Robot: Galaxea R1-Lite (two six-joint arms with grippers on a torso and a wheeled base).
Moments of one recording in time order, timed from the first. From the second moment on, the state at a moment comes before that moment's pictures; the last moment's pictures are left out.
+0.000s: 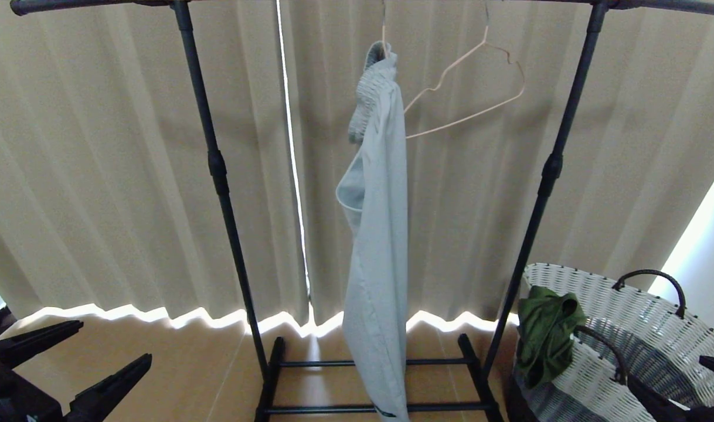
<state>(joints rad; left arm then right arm) -0.05 0.91 -0.24 -0.34 -0.21 0.23 0.06 0.98 -0.05 -0.50 -0.08 -0.12</state>
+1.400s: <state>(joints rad) -0.05 0.90 -0.23 -0.34 -0.21 0.23 0.06 0.98 -0.05 -0.50 -0.07 -0.12</state>
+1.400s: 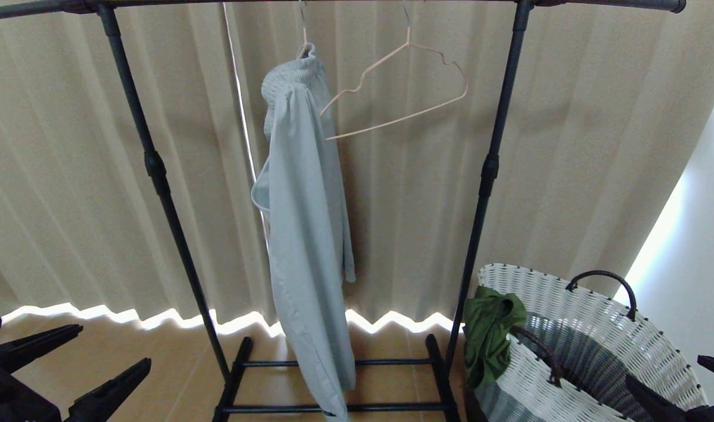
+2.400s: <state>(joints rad) -0.05 0.90 -0.24 -0.34 -0.21 0.23 0.06 0.97 -0.02 -0.50 -0.08 -0.12</state>
